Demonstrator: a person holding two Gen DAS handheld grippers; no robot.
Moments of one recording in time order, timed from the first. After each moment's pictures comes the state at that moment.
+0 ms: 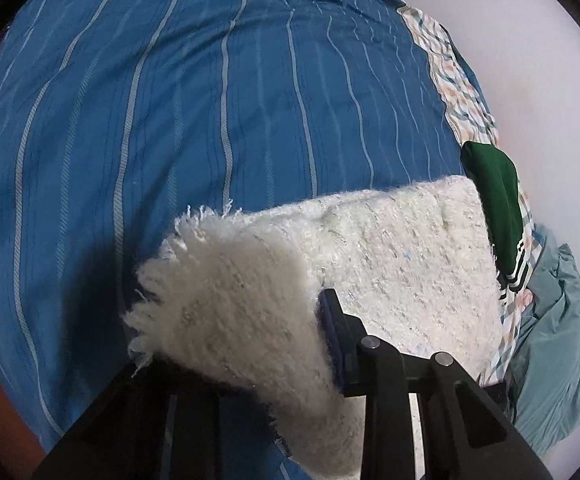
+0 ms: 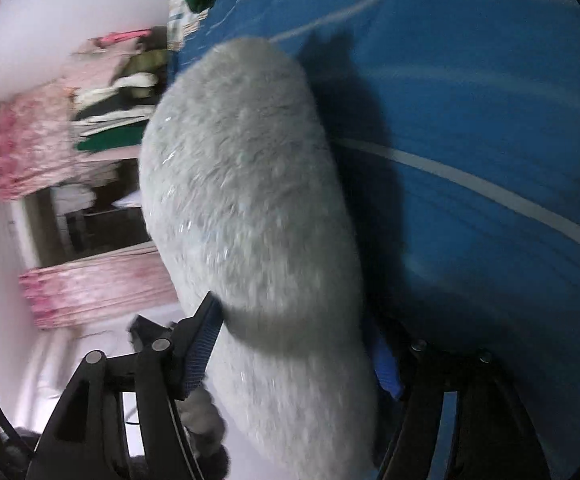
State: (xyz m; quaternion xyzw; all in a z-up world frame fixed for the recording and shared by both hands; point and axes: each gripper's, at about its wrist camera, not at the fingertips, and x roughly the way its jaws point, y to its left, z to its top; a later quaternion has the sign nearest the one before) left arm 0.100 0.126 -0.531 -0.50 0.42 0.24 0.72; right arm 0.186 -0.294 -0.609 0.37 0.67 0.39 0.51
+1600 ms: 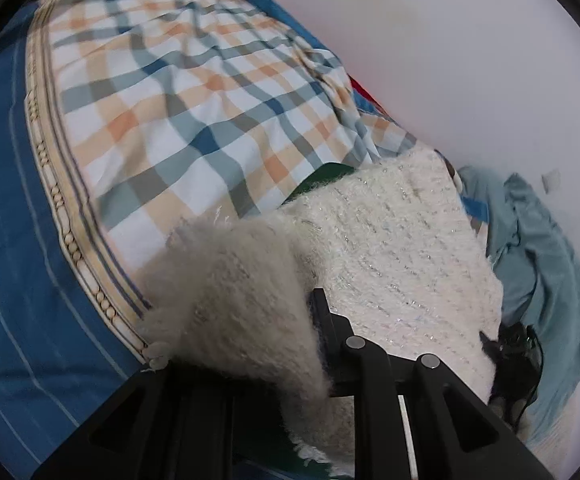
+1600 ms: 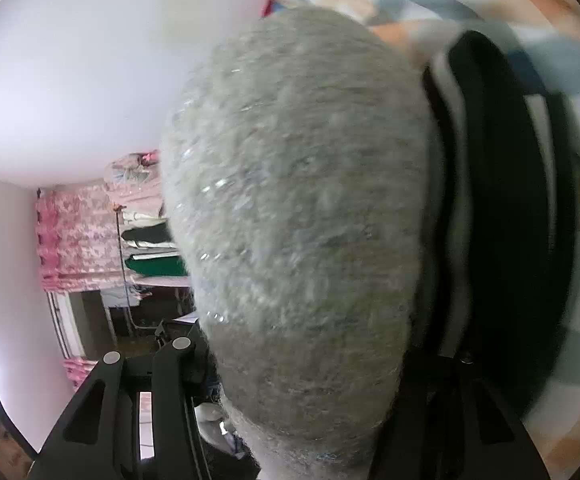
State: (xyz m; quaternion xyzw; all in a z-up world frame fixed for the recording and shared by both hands) left arm 0.636 0.142 -0.483 -0.35 0.44 0.00 0.83; right arm 0.633 -0.323 -0.551 0.48 0.56 0.35 0.57
